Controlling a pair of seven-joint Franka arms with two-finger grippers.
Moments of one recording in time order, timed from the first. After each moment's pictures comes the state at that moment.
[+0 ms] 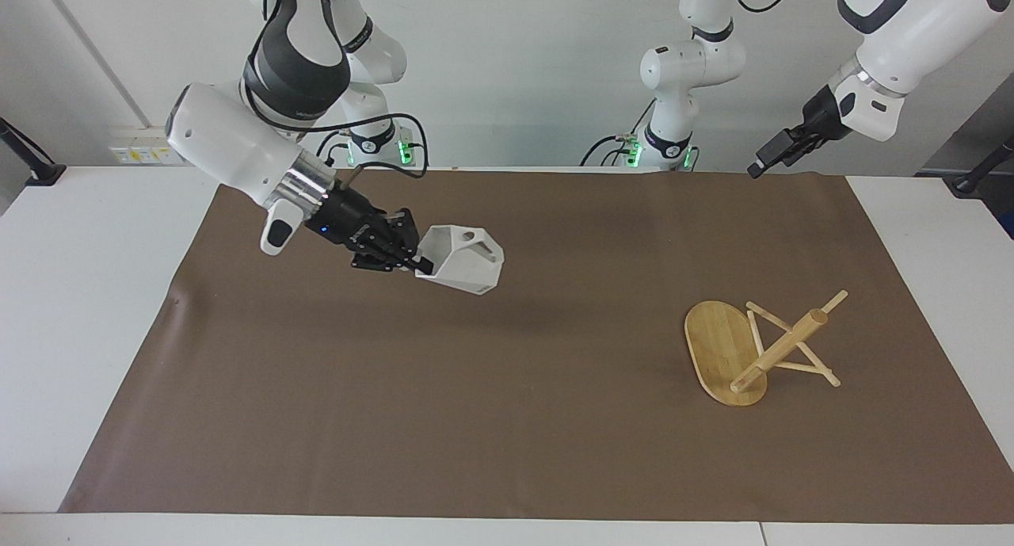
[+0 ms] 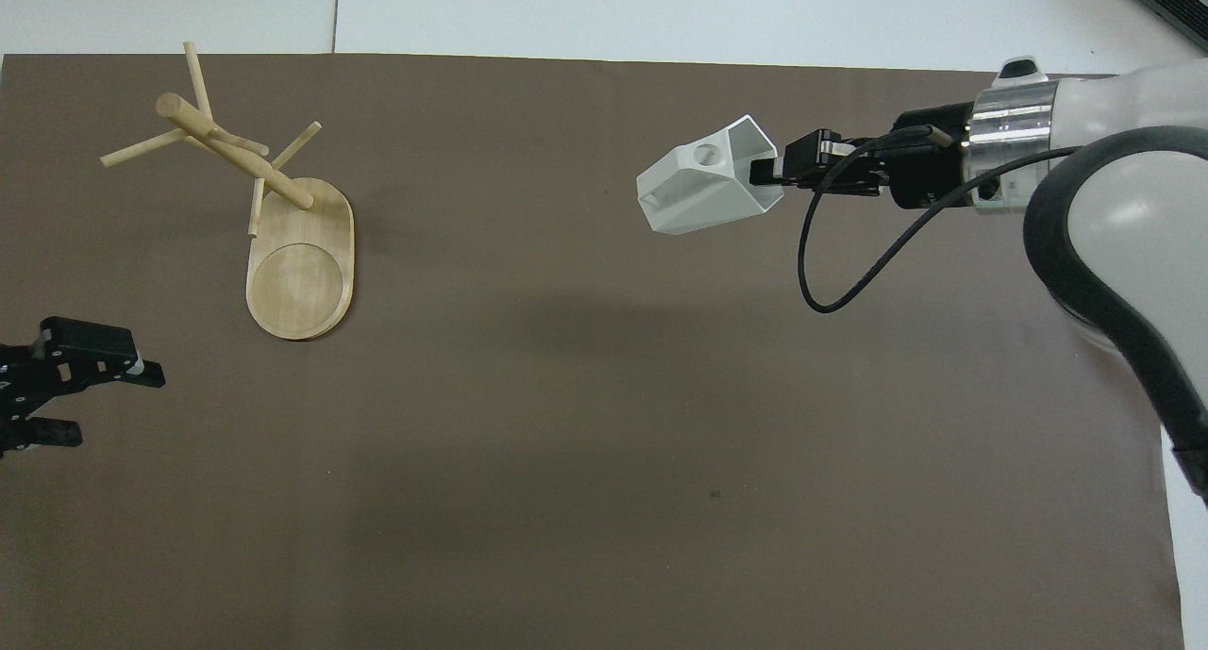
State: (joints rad) left arm 0.15 -0.26 -0.08 -1.94 -0.32 1.53 -0.47; right arm -0.13 0.19 0.31 -1.65 0.87 2.04 -0.14
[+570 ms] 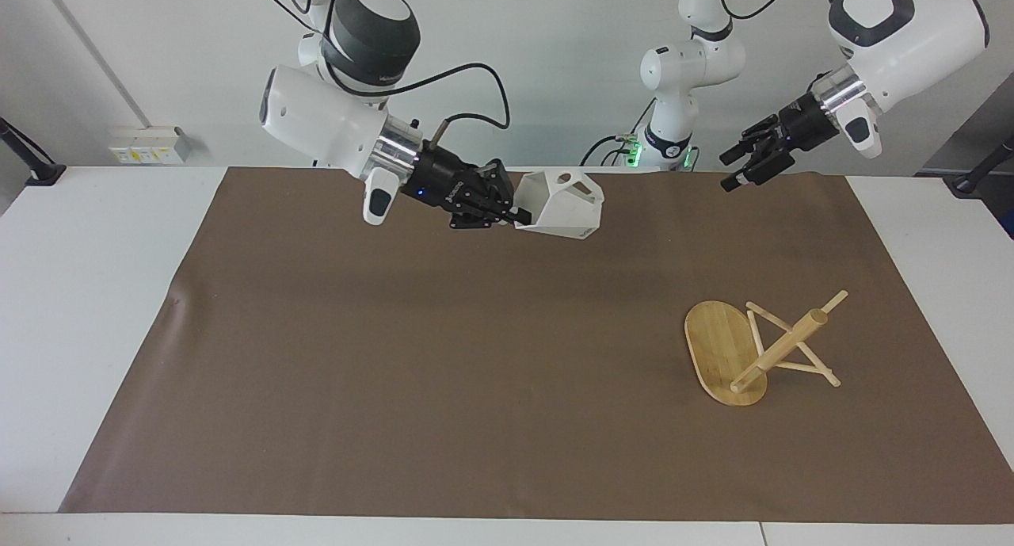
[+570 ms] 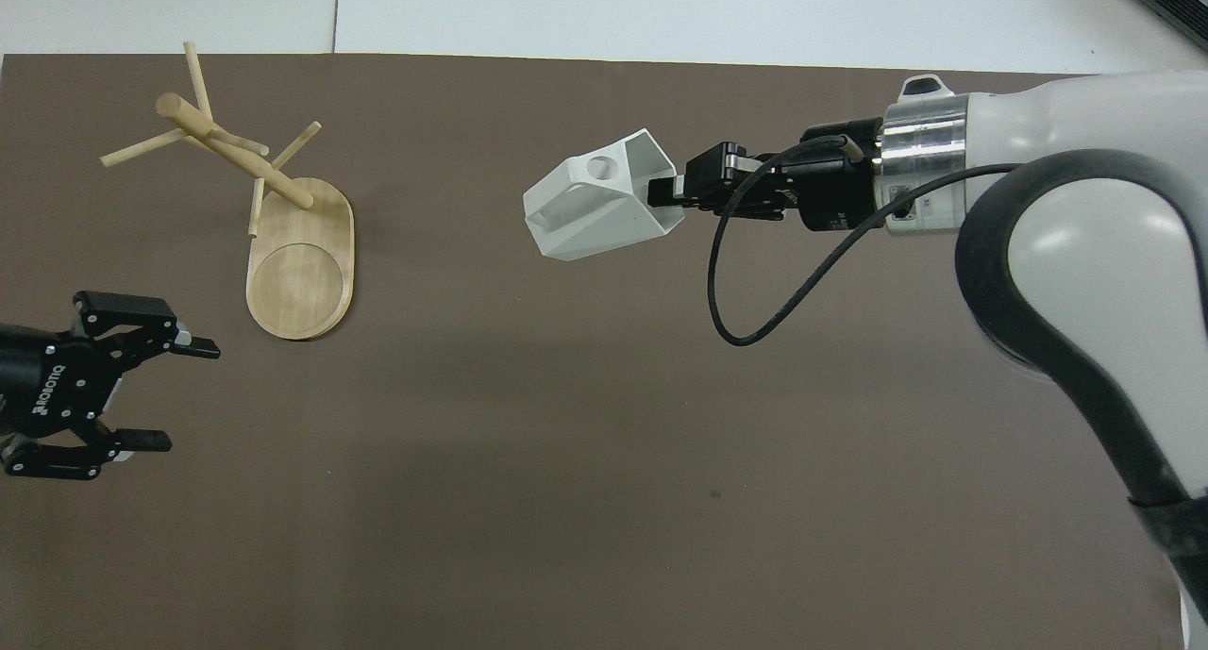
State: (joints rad) left arm 0.17 -0.26 -0.08 -2.05 -0.77 1.68 -0.95; right arm -0.13 0.19 0.52 -1.65 0.99 2.16 -0.01
